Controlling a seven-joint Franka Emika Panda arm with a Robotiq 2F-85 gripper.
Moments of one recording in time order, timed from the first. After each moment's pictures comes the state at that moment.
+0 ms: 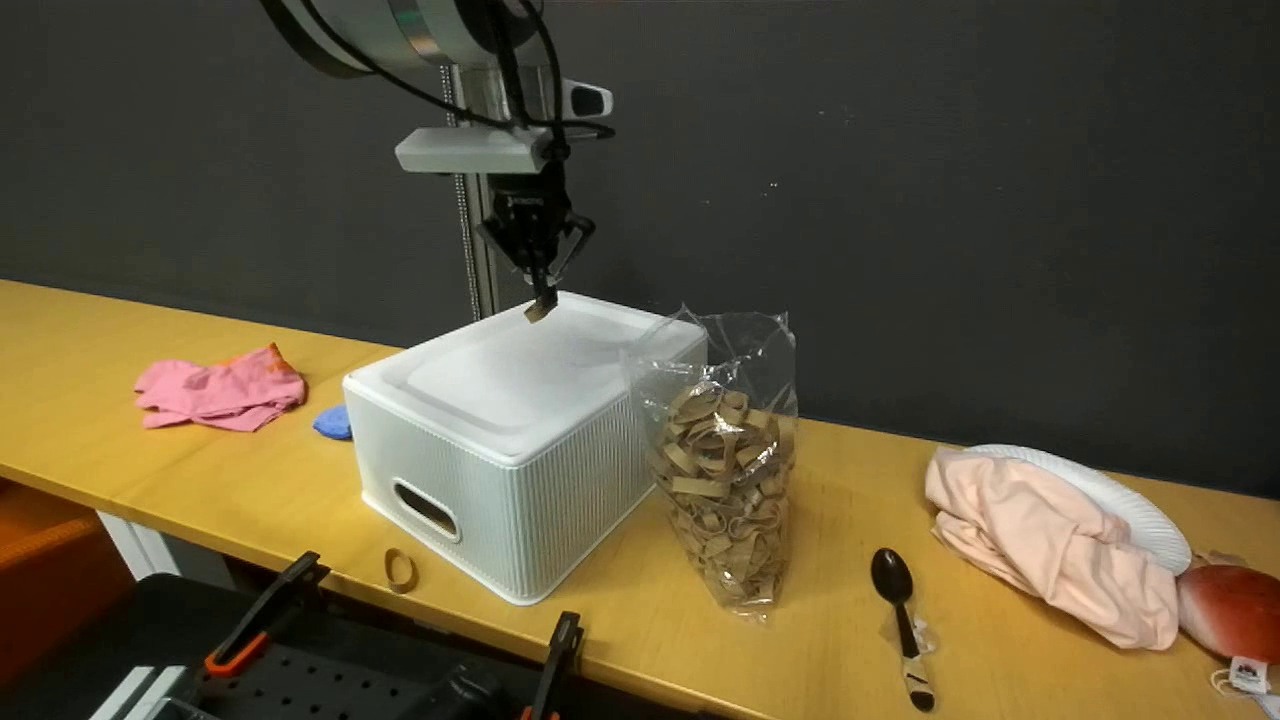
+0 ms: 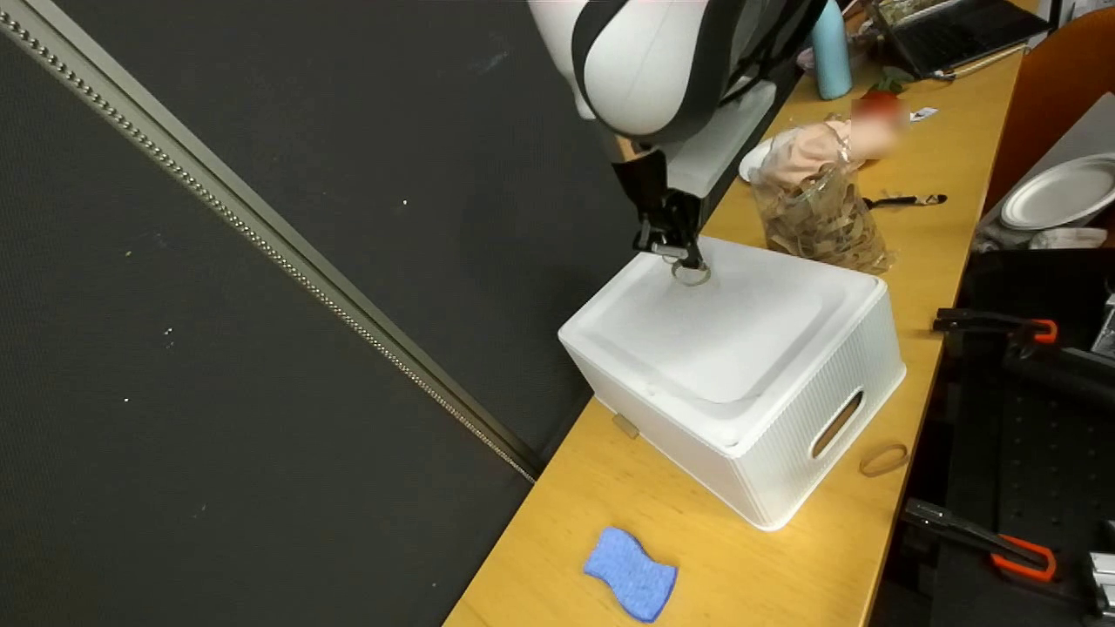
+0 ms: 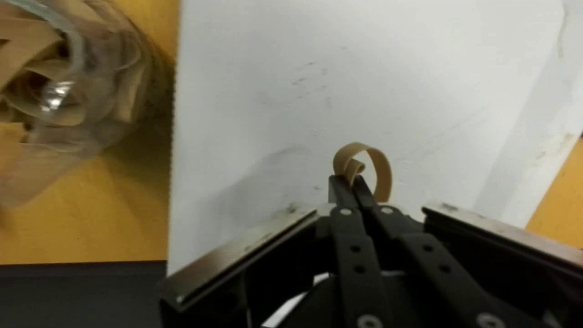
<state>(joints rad) 0.05 0.16 -0.05 -2.09 -0.09 2.34 0.16</state>
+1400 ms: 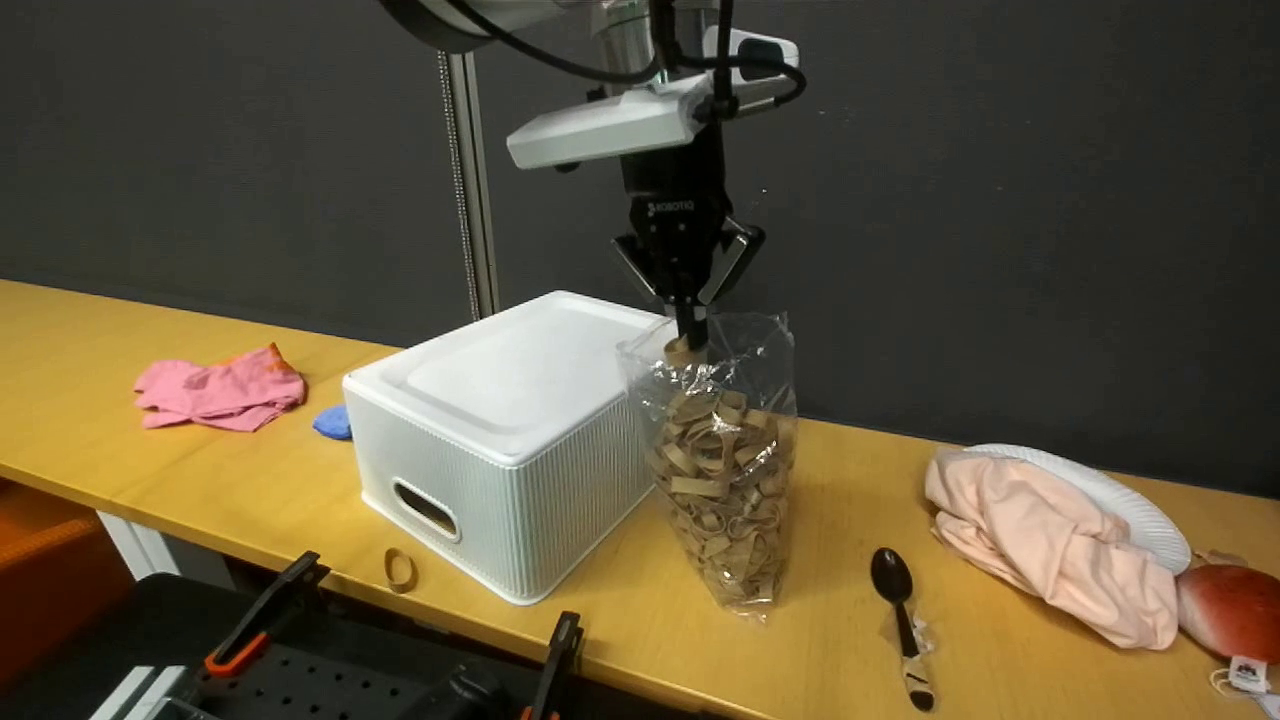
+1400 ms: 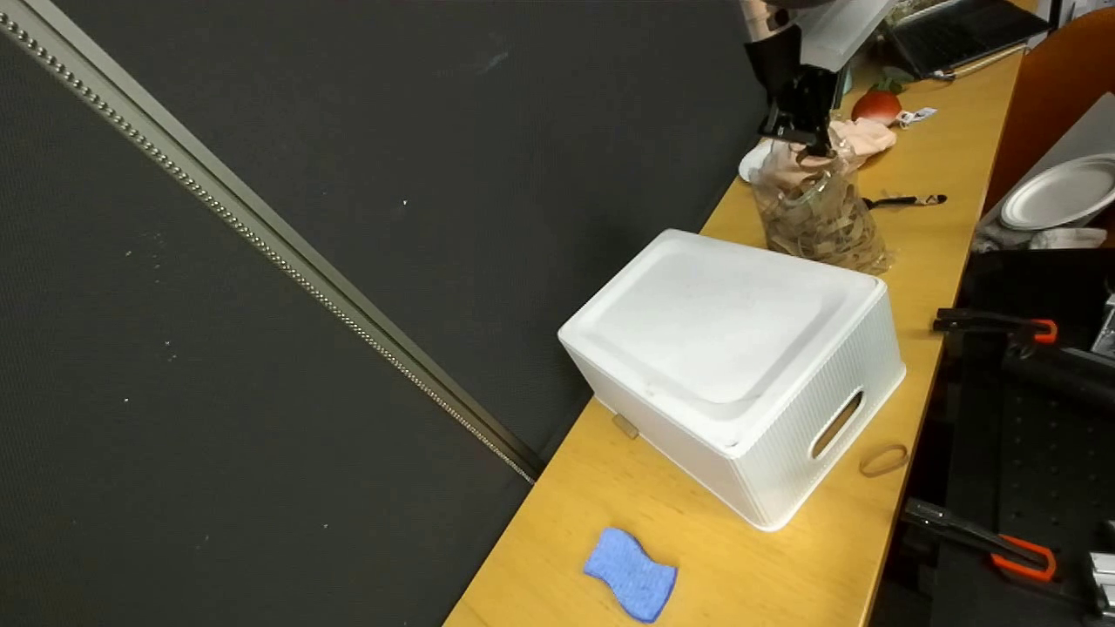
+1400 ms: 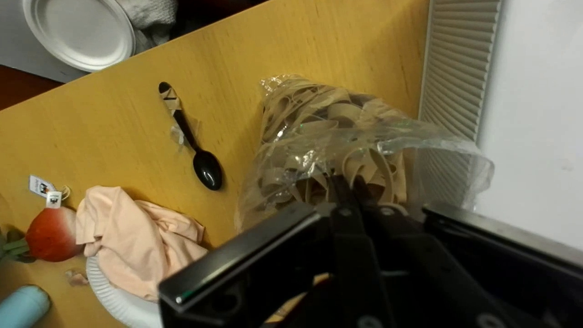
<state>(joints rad) -0.16 -0.02 -0.14 -2.27 -0.26 2.28 0.22</state>
